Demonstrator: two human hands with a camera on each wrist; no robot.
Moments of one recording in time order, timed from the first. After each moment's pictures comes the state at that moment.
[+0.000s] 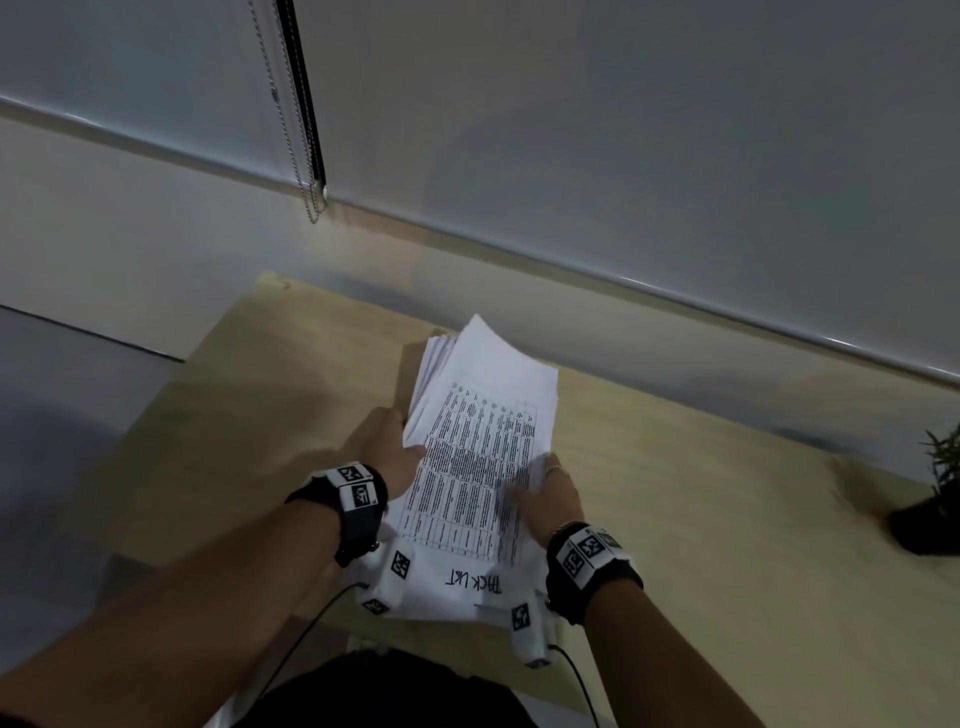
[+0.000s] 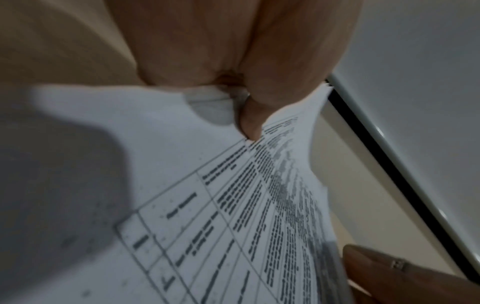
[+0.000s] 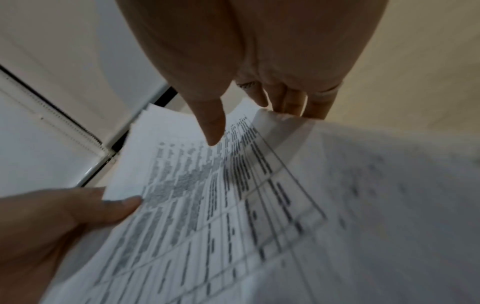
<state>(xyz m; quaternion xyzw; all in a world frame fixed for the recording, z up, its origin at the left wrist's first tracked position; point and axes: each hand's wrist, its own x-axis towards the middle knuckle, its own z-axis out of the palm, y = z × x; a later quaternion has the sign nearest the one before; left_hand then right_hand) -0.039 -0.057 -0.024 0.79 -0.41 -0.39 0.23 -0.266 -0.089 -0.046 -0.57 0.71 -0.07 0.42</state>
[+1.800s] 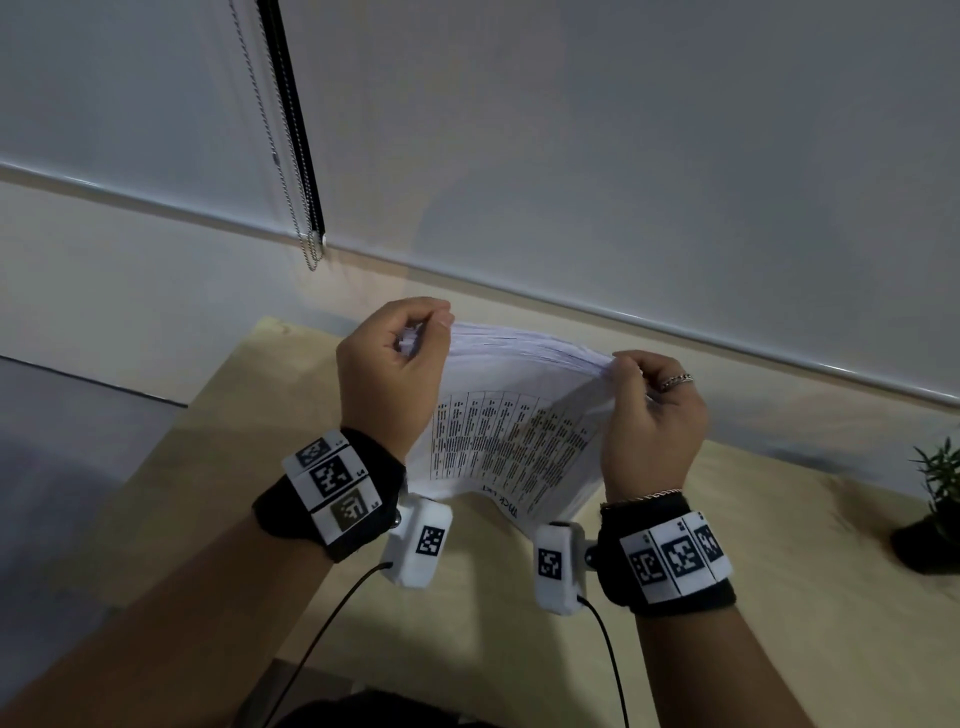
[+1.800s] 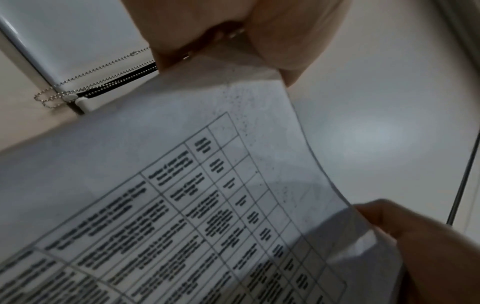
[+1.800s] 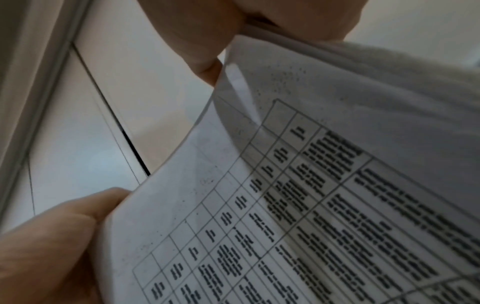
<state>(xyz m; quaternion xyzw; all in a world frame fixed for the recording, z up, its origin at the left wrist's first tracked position) -0.057 -0.082 0.162 0.59 -0.46 -0.09 0.65 -0.250 -0.110 0.164 -0.52 0.54 -0.61 0.25</state>
